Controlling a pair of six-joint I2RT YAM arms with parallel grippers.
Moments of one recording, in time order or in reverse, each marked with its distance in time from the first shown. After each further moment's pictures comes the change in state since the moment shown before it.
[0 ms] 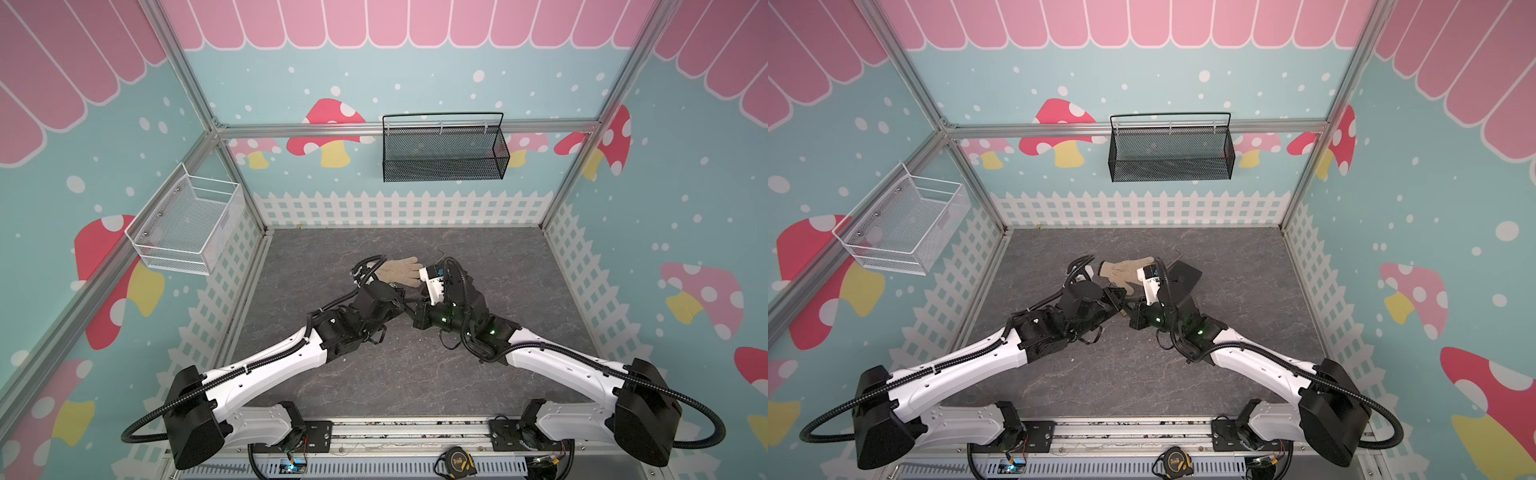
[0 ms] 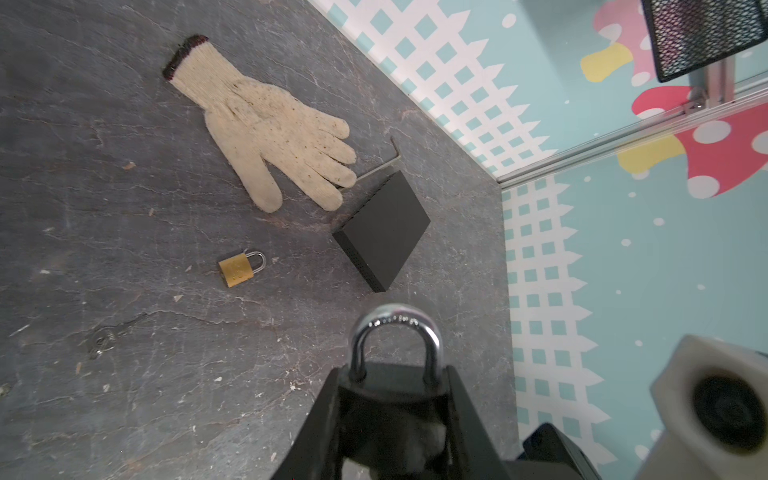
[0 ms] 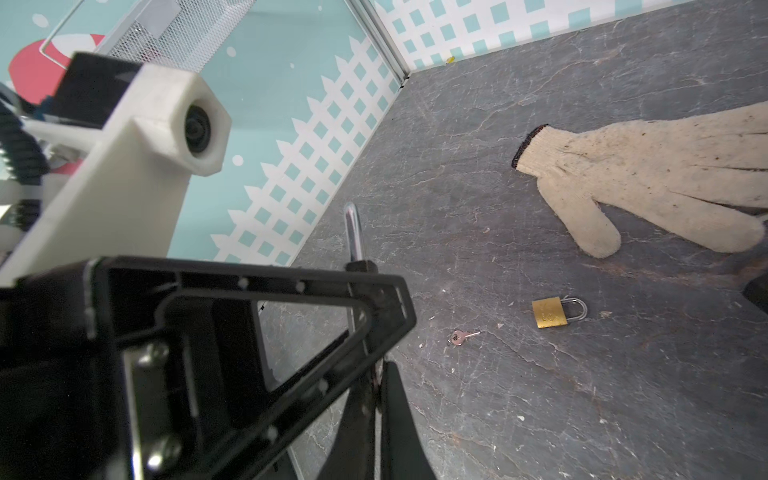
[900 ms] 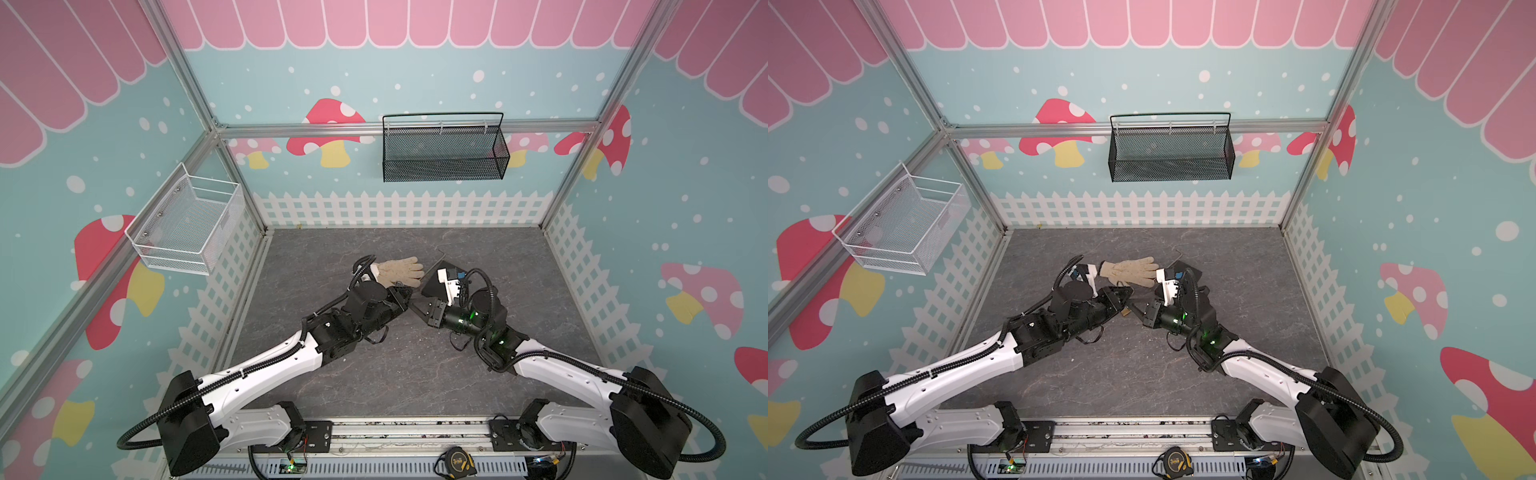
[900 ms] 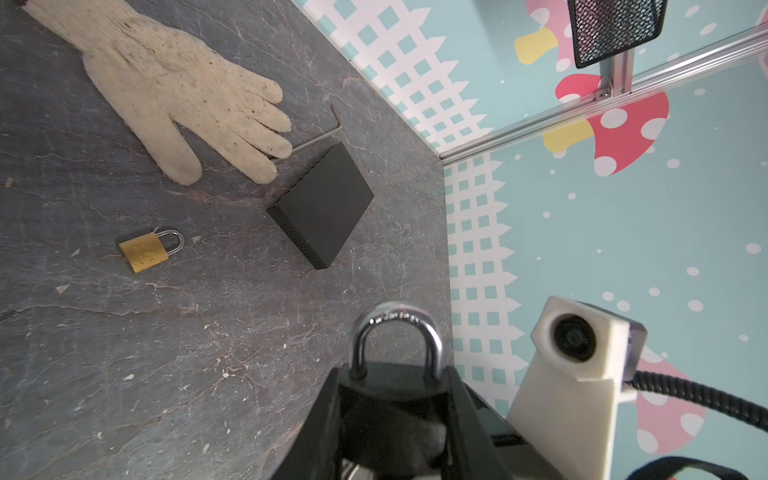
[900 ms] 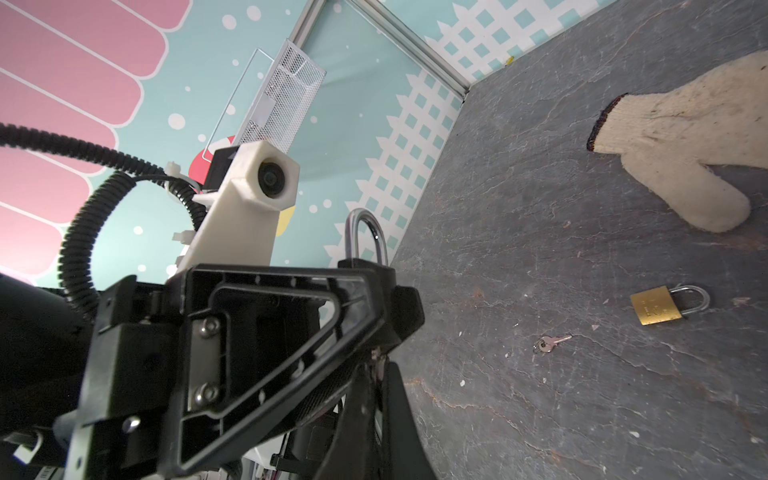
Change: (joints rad) left arm 0.025 -0.025 -0.069 0.170 0.159 -0.026; right arm -0.104 -0.038 -0.209 0.407 -0.208 0.349
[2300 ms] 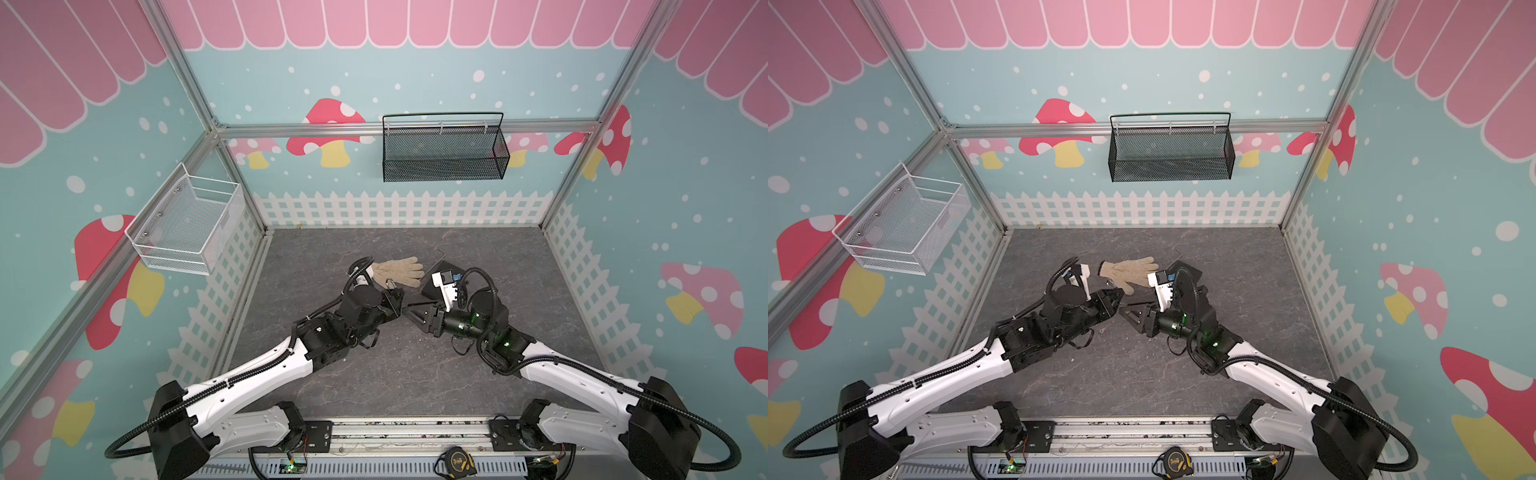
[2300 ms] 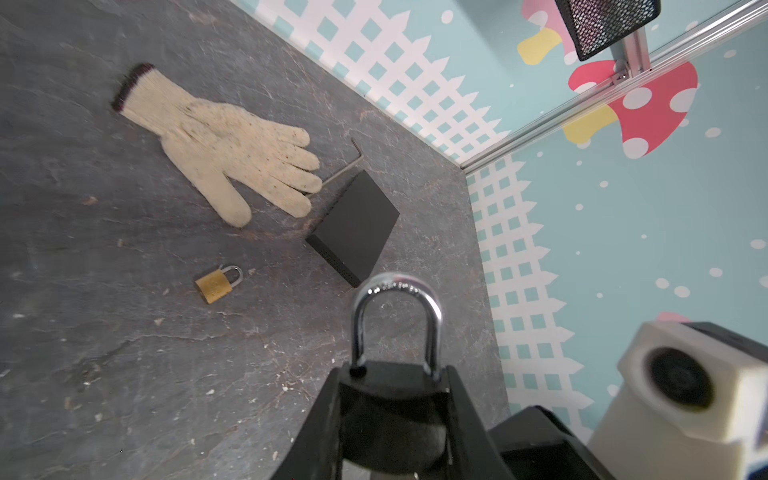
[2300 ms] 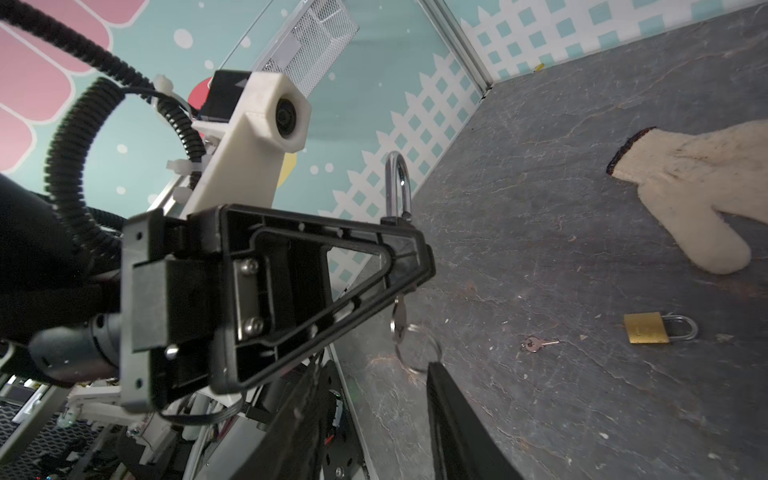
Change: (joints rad) left arm -0.018 -0.090 0.004 -0.129 -0.136 0.208; right arm 0.039 -0.105 0.053 -0.224 0.006 -0.287
